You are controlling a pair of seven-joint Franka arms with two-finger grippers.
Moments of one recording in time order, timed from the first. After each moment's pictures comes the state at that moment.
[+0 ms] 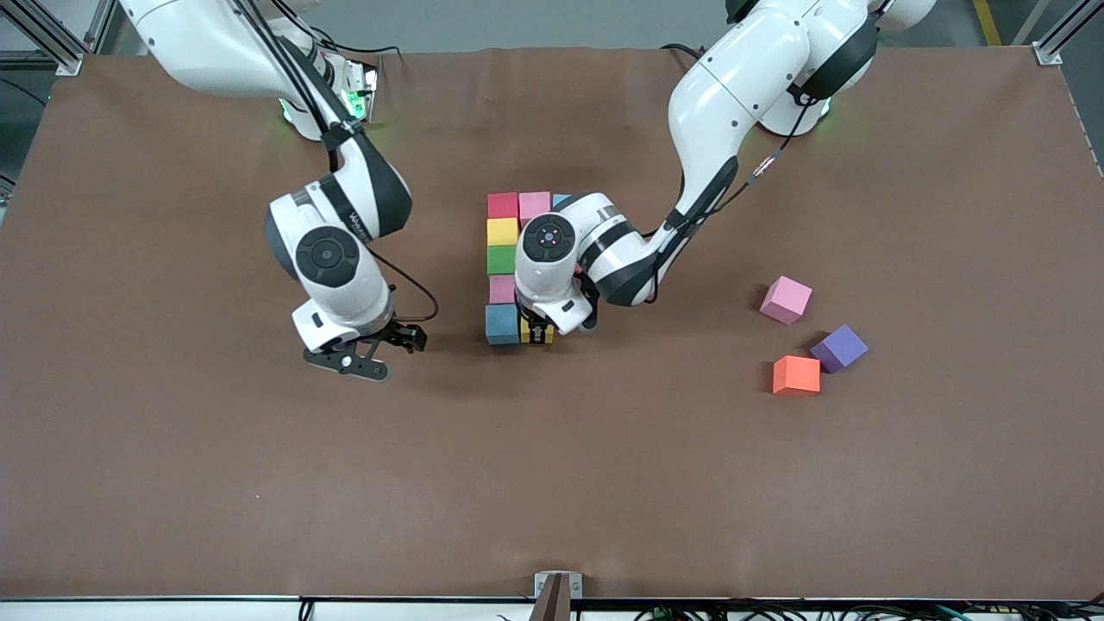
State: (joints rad) left arm -0.60 0.93 -0.32 -1.31 0.24 2.28 -2.45; right arm 0.20 0.44 0.22 -1.79 -0.24 2.14 0.79
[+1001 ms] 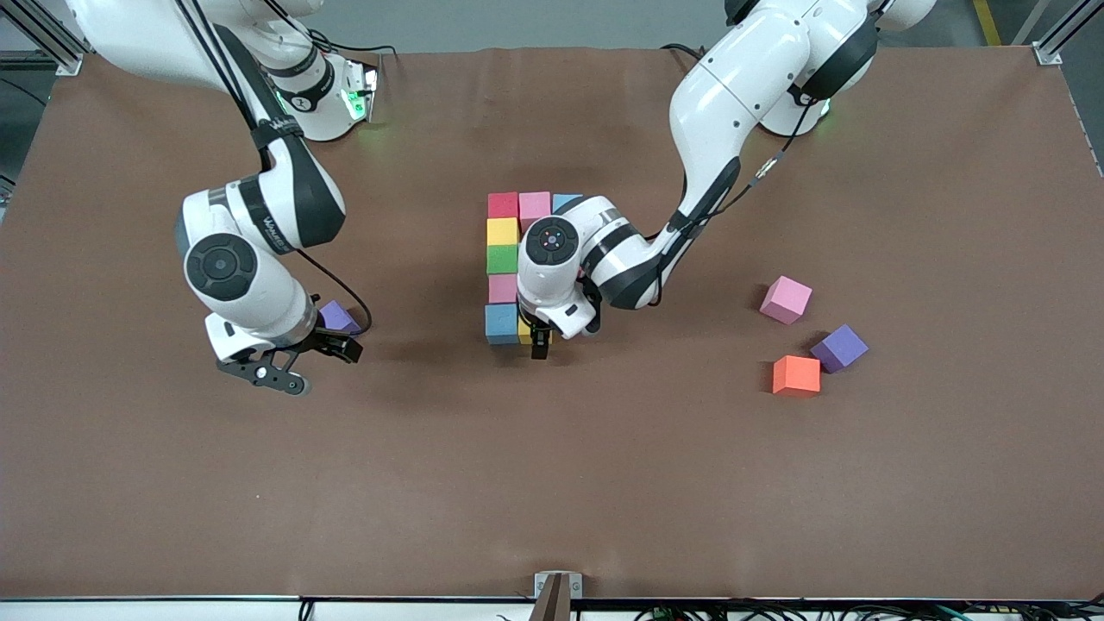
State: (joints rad) left arm -0.60 0.93 -0.30 -1.29 0.23 2.29 -2.46; right arm 0.07 0.37 0.22 -1.76 -0.21 2.05 0.66
